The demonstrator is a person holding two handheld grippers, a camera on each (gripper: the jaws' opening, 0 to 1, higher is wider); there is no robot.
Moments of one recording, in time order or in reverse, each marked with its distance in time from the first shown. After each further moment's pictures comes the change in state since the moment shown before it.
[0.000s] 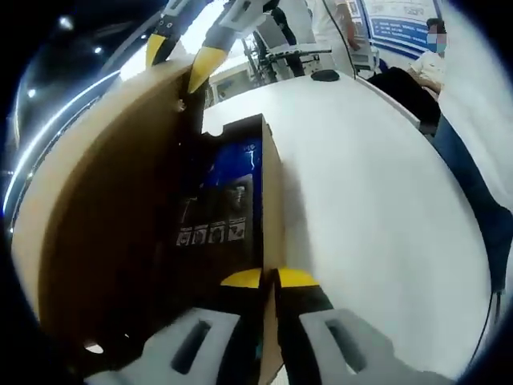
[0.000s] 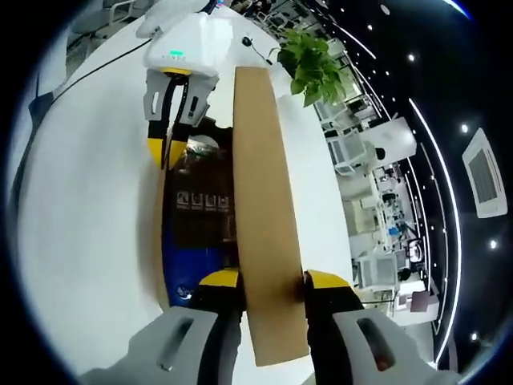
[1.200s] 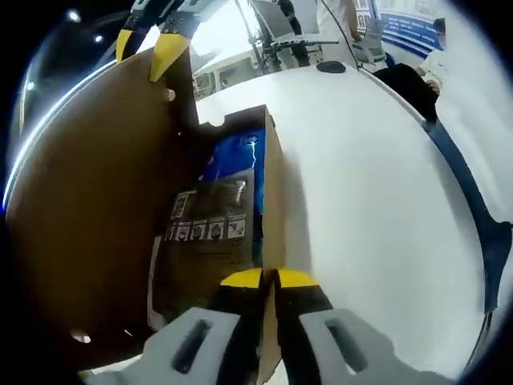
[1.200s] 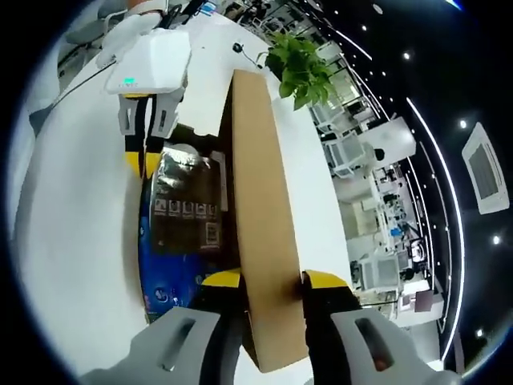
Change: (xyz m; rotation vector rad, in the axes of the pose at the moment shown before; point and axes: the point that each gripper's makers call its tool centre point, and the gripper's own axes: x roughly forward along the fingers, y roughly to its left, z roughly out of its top) left arm 0.001 -0.002 -0.001 -0.025 0.077 -0.003; right arm 0.013 -0.040 0.003 0.045 -0.050 0.017
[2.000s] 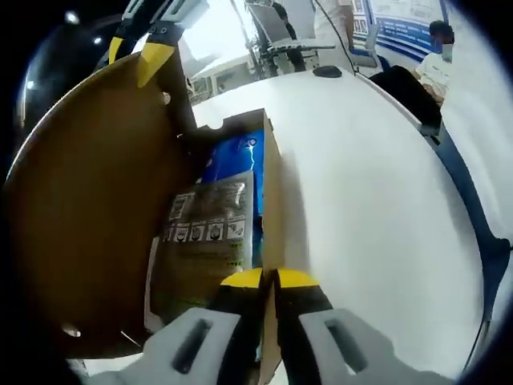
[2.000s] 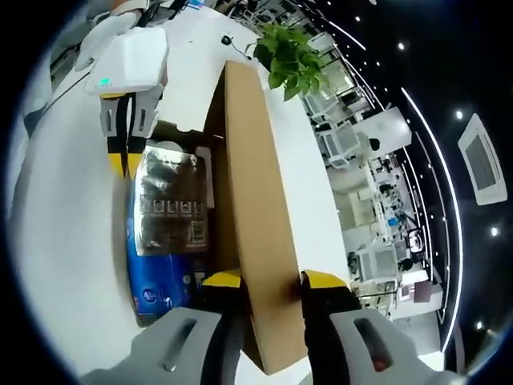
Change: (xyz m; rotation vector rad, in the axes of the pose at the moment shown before) left arm 0.002 0.003 -0.002 -0.027 -0.033 -0.023; right arm 0.013 -0.021 -0.002 0.012 0.036 -0.009
